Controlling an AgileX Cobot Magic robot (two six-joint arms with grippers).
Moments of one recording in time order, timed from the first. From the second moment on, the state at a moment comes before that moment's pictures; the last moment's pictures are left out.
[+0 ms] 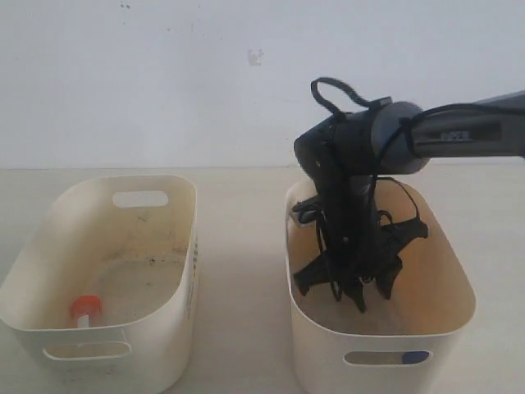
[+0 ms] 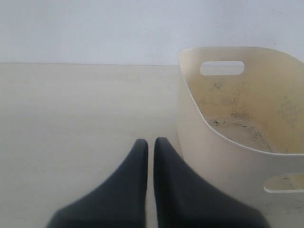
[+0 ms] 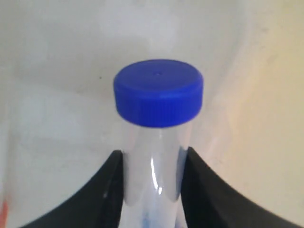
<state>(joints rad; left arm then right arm) 0.00 0.00 0.00 -0.05 0.29 0.02 0.58 2.14 -1.56 -0.24 1.22 0.31</state>
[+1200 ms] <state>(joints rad) 0.00 0.00 0.00 -0.05 0.29 0.02 0.85 2.00 -1.69 0.24 0.71 -0.02</state>
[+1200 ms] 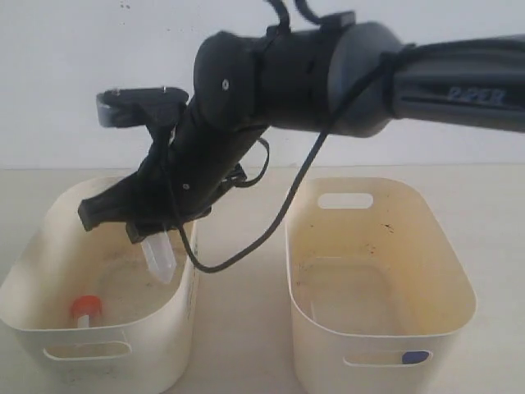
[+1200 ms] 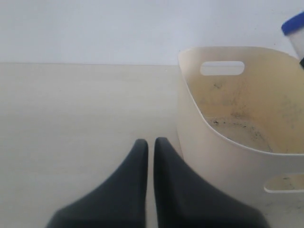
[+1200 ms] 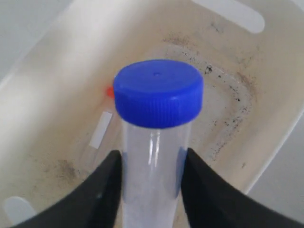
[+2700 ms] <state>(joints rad) 0.00 0.00 0.00 -0.05 0.29 0.02 0.54 1.70 -1.49 0.02 1.04 -0.11</state>
